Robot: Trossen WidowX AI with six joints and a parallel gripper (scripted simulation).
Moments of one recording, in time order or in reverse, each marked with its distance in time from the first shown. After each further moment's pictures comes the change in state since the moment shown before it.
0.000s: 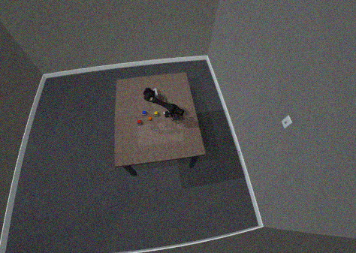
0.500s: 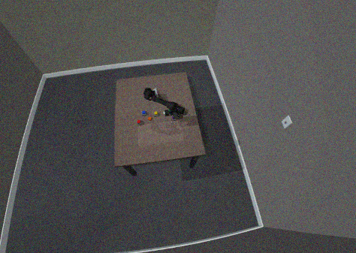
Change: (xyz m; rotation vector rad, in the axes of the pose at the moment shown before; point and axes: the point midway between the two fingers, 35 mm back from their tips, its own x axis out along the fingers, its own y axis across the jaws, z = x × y) arm -0.030 0.001 0.001 -0.006 -0.015 -0.002
